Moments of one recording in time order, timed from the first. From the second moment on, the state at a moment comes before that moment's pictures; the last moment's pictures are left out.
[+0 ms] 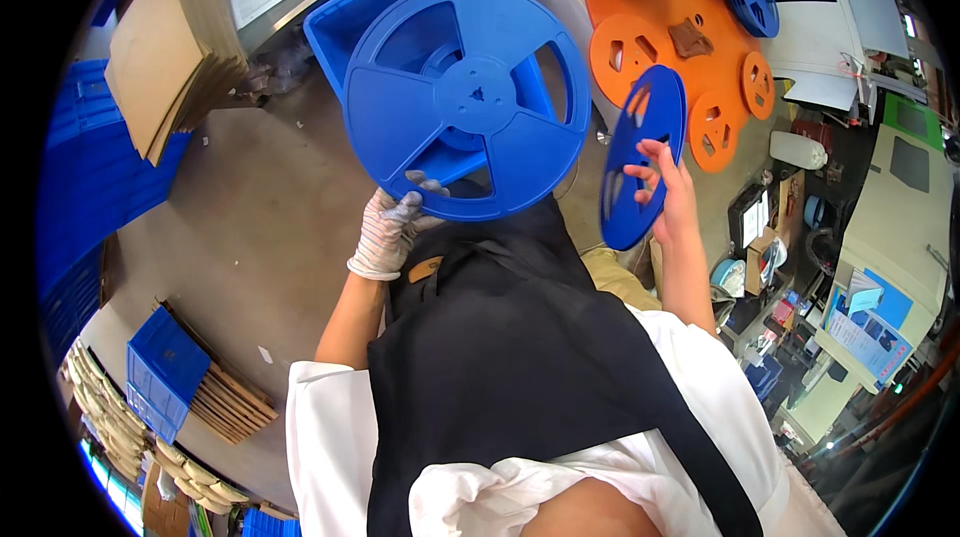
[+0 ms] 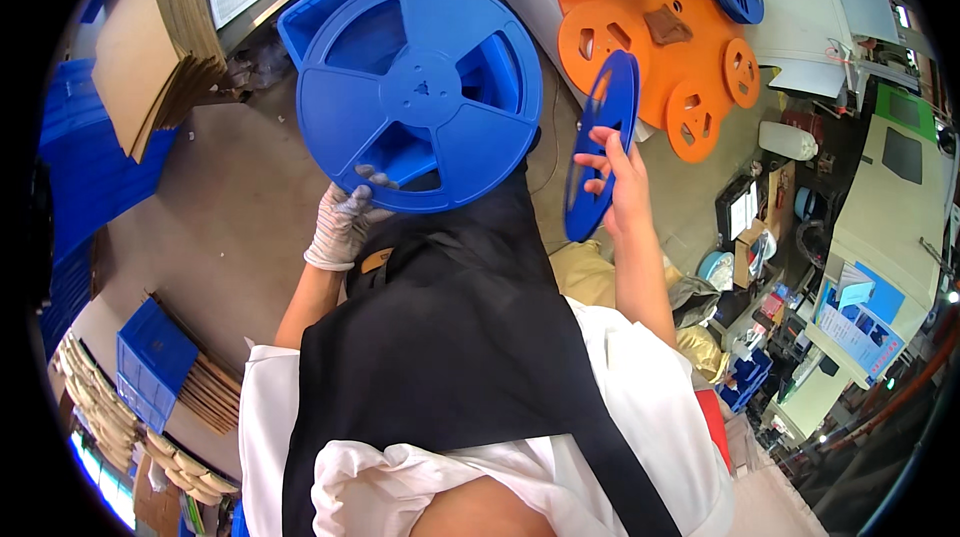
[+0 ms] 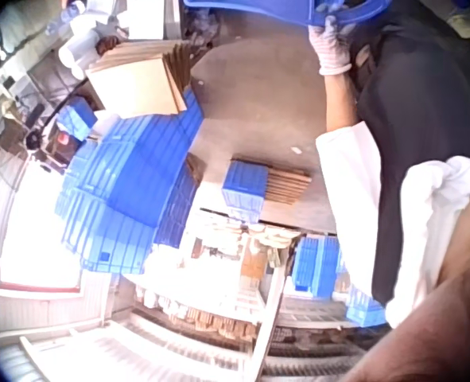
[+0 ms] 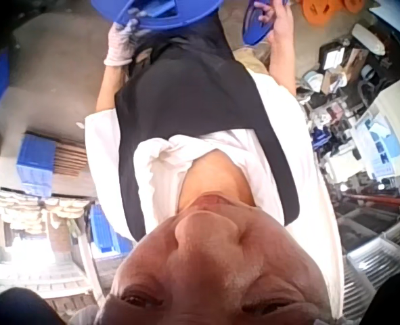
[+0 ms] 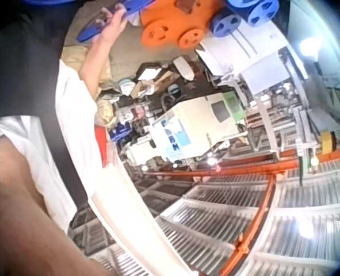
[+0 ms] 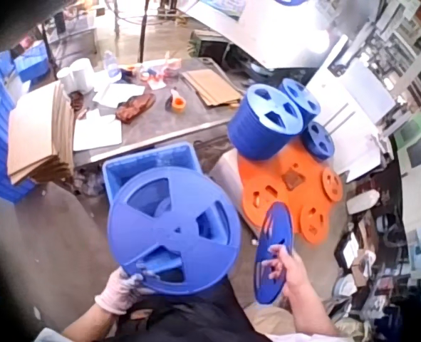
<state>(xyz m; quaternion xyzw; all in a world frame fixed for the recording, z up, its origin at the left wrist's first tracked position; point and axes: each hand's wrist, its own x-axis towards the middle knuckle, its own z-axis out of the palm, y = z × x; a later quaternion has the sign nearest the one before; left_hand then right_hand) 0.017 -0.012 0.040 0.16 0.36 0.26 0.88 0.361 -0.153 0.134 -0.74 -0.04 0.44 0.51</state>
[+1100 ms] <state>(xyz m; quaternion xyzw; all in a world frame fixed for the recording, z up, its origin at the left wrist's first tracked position) 0.045 -0.002 -0.119 0.56 0.57 0.16 0.58 0.390 -0.211 0.107 -0.35 0.02 0.55 0.76</state>
